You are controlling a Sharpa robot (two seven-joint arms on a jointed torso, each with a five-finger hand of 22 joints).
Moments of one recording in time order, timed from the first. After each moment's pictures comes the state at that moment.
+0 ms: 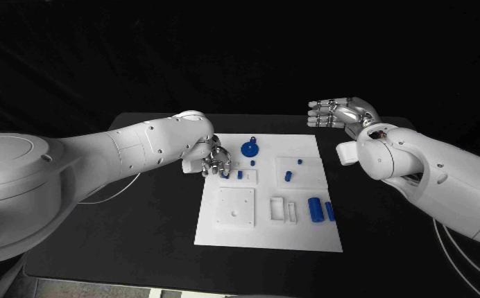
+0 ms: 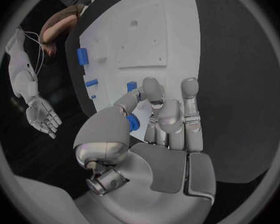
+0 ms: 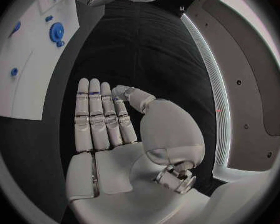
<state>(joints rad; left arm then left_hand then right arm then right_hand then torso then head) 1.31 -0.46 -0.24 0.95 -0.81 0.28 -0.59 0.86 0.05 0.62 -0.28 0.52 1.13 0.09 0.06 0.76 1.47 -0.09 0.76 0.41 1.43 -0.13 1.28 0.84 0.04 1.25 -0.12 0.59 1.31 0.99 -0.69 0.34 1.32 -0.51 -0.39 0.01 1.15 -0.02 0.60 -0.22 0.37 1.09 0.14 0.06 0.06 1.22 0.10 0.06 0.06 1.23 0.08 0.07 0.07 0.09 1.07 0.07 0.22 0.08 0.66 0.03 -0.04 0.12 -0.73</state>
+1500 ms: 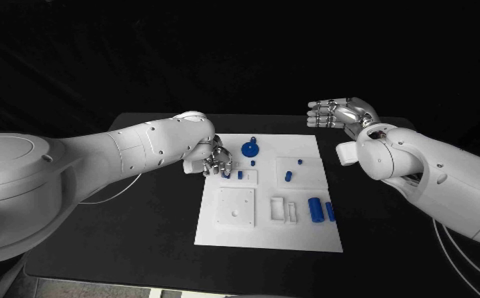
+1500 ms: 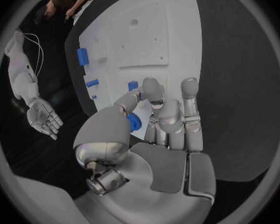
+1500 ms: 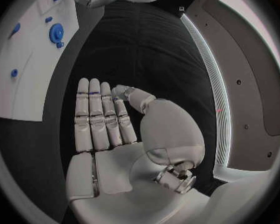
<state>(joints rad) 1.31 -0.45 -0.24 0.96 -0.83 0.26 -0.58 0.87 0.04 0.62 -0.28 0.52 1.13 0.09 0.07 0.76 1.47 -0.09 0.76 0.41 1.43 -0.13 1.28 0.84 0.04 1.25 -0.12 0.59 1.31 0.99 -0.69 0.34 1.32 -0.51 -0.38 0.01 1.15 -0.02 0.60 -0.22 0.36 1.09 0.14 0.06 0.06 1.22 0.10 0.06 0.06 1.23 0.08 0.07 0.07 0.09 1.07 0.07 0.22 0.08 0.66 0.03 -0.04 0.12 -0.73</state>
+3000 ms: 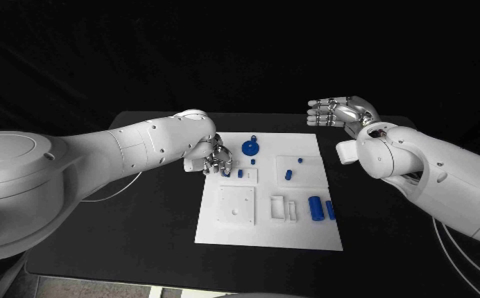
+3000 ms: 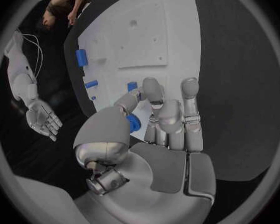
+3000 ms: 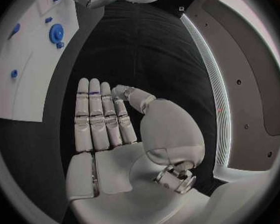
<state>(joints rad) 1.31 -0.45 -0.24 0.95 -0.83 0.28 -0.58 0.87 0.04 0.61 -0.28 0.52 1.13 0.09 0.06 0.76 1.47 -0.09 0.76 0.41 1.43 -0.13 1.28 0.84 0.04 1.26 -0.13 0.59 1.31 0.99 -0.69 0.34 1.32 -0.51 -0.38 0.01 1.15 -0.02 0.60 -0.22 0.36 1.09 0.14 0.06 0.06 1.22 0.10 0.06 0.06 1.23 0.08 0.07 0.07 0.09 1.07 0.07 0.22 0.08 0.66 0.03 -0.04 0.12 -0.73</state>
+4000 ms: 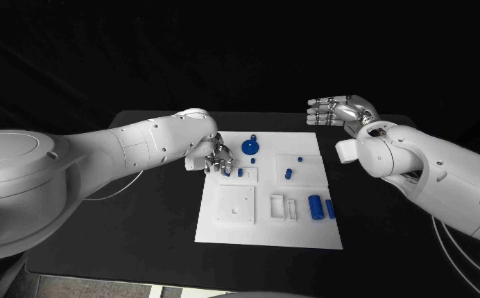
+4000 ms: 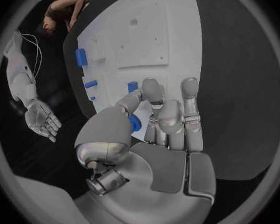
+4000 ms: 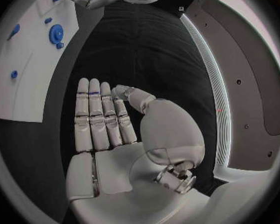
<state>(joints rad) 1.31 -0.44 -0.24 0.94 -0.84 0.28 -0.59 0.88 0.07 0.57 -0.25 0.38 1.13 0.09 0.06 0.76 1.47 -0.09 0.77 0.42 1.43 -0.12 1.28 0.86 0.04 1.26 -0.12 0.58 1.31 0.99 -0.69 0.34 1.32 -0.51 -0.38 0.01 1.15 -0.02 0.60 -0.22 0.36 1.09 0.14 0.06 0.06 1.22 0.10 0.06 0.06 1.23 0.09 0.07 0.07 0.09 1.07 0.07 0.23 0.08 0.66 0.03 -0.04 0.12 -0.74</state>
